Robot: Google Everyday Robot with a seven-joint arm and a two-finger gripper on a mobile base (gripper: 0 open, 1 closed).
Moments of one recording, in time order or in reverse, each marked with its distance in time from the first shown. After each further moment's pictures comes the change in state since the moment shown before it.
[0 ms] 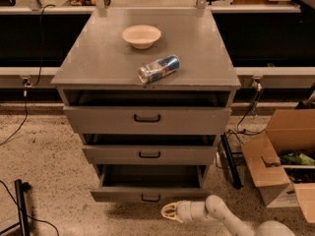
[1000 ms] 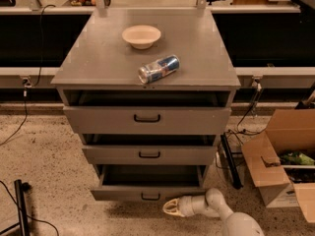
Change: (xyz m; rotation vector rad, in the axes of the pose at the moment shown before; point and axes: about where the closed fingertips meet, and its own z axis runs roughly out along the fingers) arm 0.039 -0.018 0.009 -0.081 -0.052 0.020
